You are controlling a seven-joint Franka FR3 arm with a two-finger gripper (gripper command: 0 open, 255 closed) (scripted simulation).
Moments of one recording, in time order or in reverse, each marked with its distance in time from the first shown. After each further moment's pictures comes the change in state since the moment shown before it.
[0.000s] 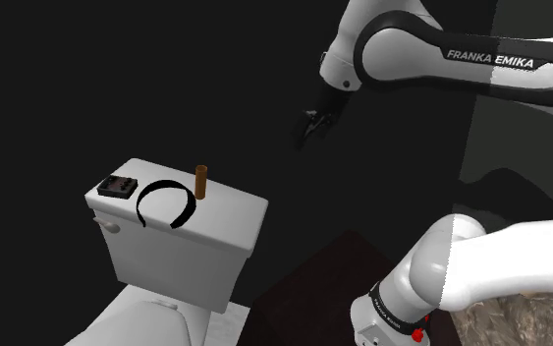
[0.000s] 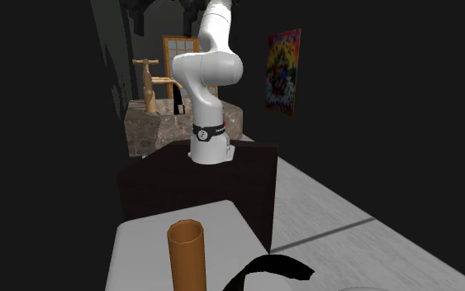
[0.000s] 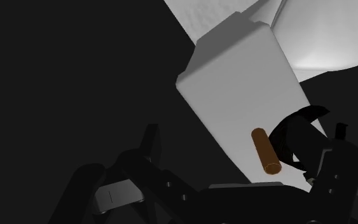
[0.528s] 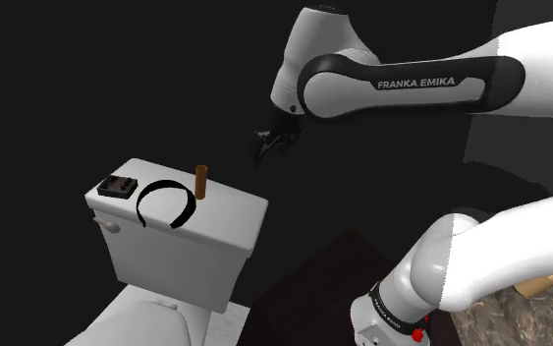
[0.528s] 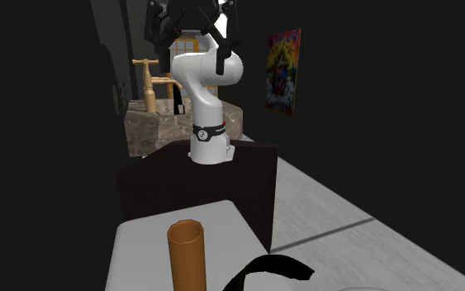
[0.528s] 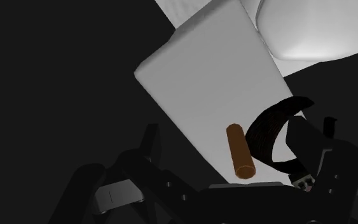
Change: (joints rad) arm 0.021 0.217 0.134 0.011 0.022 0.218 0.152
